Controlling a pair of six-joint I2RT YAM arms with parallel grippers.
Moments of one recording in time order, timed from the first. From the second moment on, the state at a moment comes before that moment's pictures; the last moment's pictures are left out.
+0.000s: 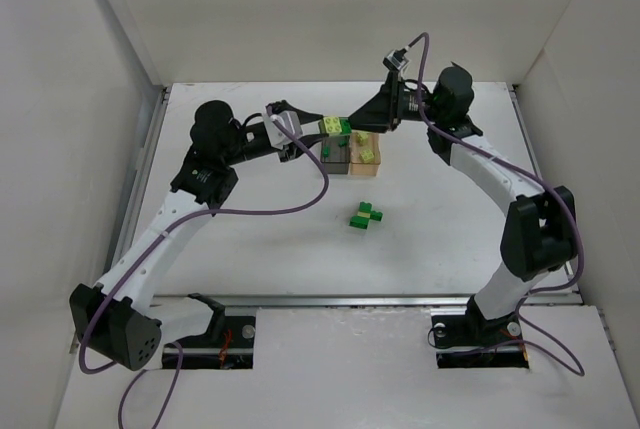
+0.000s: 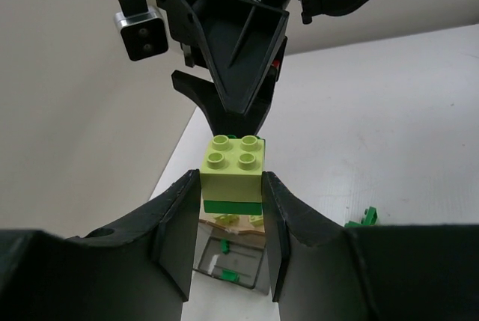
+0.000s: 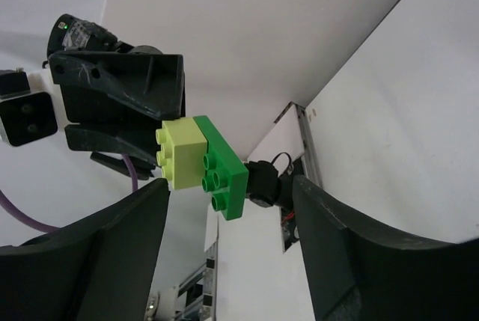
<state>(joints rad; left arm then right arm) -0.44 1.17 1.13 0.10 0.82 0.39 0.31 1.67 1.34 0.52 -1.16 1.19</state>
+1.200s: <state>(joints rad) -0.46 1.21 1.12 0.15 0.72 0.36 0.35 1.88 1.25 1.23 -1.12 1.95</state>
